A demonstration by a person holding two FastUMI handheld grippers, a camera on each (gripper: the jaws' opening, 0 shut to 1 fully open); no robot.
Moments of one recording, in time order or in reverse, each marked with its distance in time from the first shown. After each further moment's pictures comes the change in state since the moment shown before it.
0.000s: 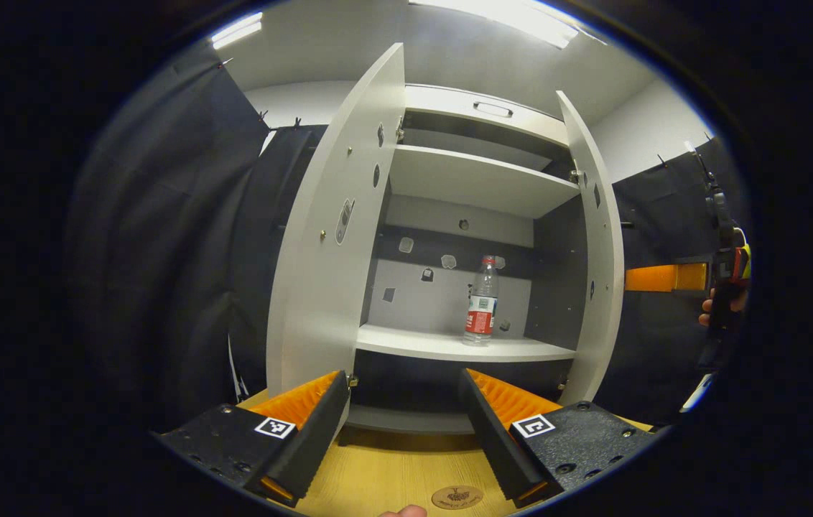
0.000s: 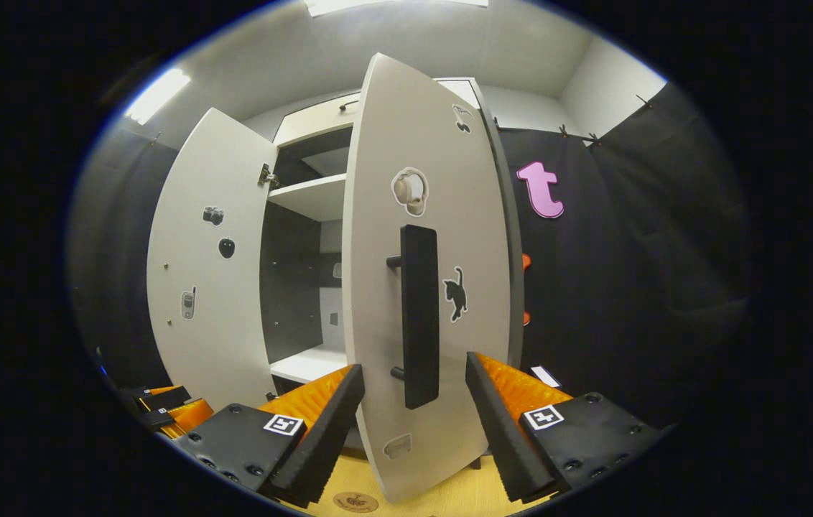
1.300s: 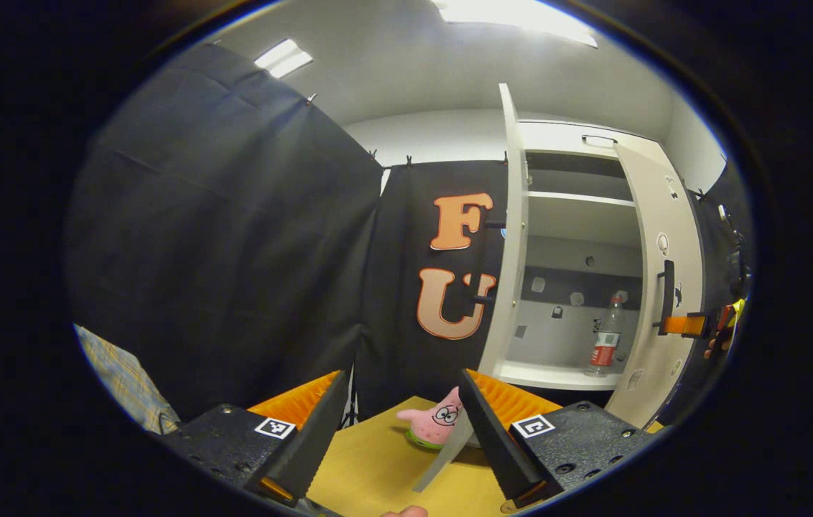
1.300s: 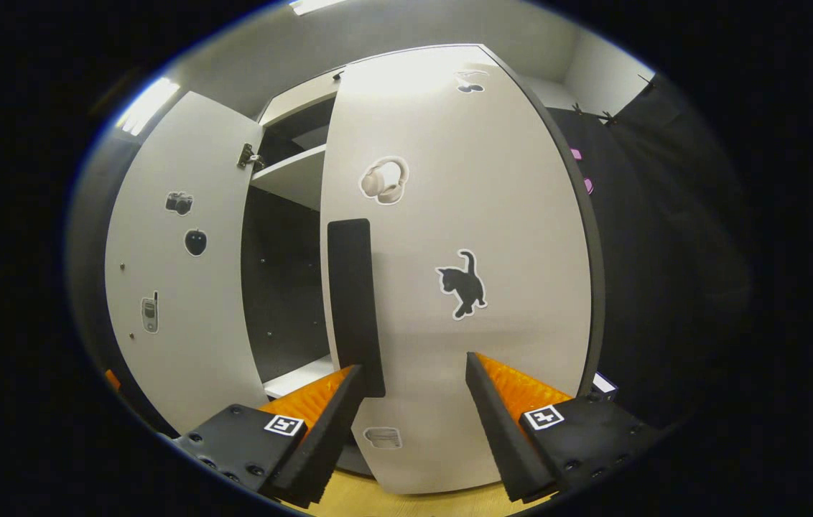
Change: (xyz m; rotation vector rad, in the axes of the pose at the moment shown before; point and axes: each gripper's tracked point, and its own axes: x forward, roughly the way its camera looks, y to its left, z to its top) left arm -0.075 0.144 0.066 0.030 -0.137 0.509; right arm 0.111 0.022 -0.021 0.038 0.009 0.047
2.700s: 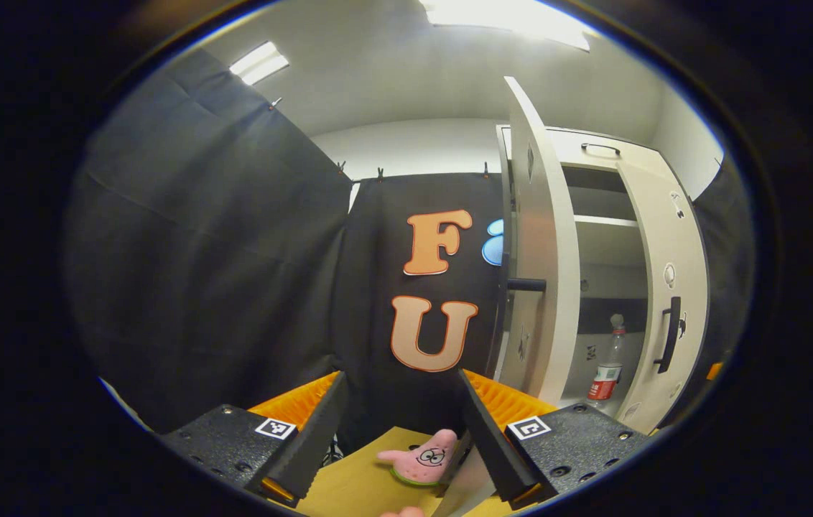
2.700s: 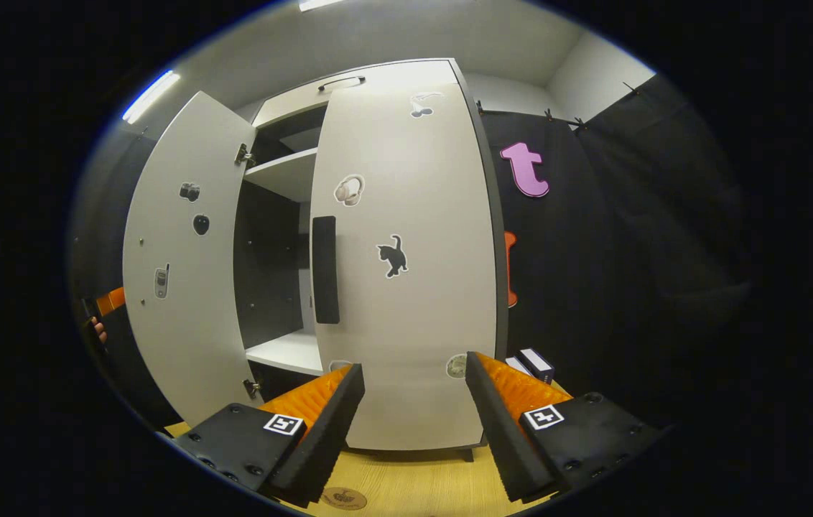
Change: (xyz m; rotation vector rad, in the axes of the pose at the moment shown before) left arm 0.106 -0.041 0.054 0.008 -0.044 -0.152; right arm -0.113 -0.056 -0.022 -0.025 0.033 -0.115
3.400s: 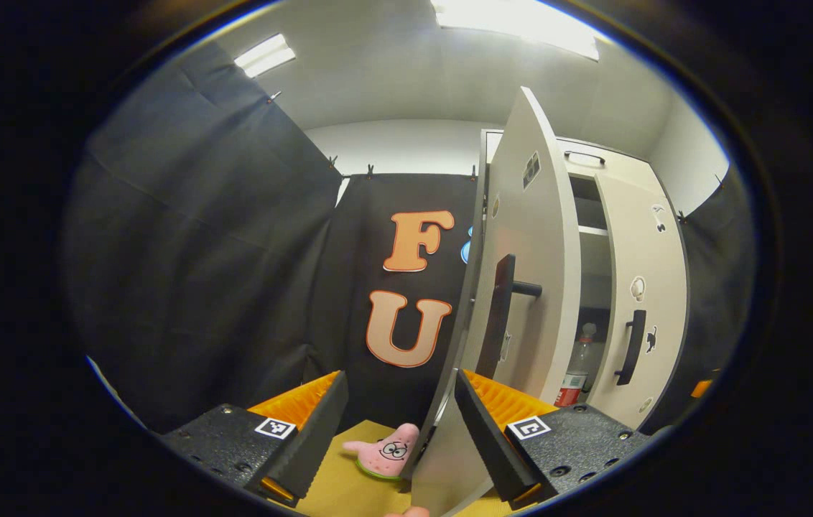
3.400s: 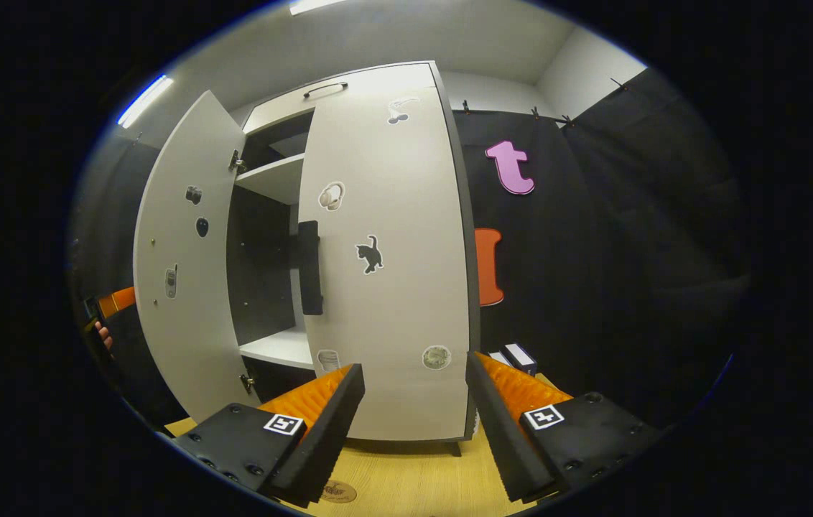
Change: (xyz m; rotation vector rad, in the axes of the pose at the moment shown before) left arm -0.021 -0.050 -0.005 -0.067 0.001 -0.058; right arm -0.030 -0.032 0.001 0.014 0.001 -0.038
